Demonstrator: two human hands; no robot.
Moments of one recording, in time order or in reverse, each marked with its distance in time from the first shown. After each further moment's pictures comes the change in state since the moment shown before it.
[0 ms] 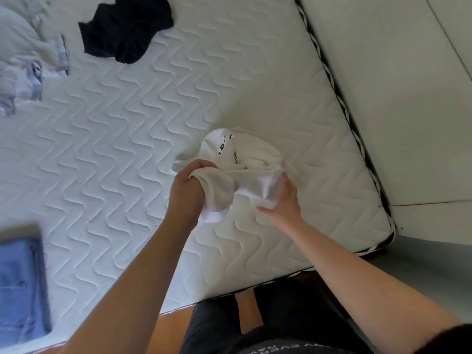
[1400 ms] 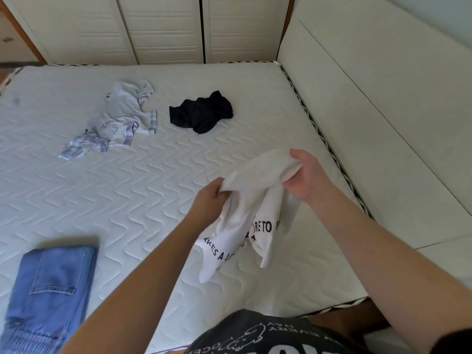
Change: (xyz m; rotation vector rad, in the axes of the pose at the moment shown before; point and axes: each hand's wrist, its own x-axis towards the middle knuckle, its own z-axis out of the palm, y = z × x) left_hand -0.058 0.028 -0.224 0.549 -0.098 0.657; right_hand -0.203 -0.272 -0.039 1.449 -0.262 -0.223
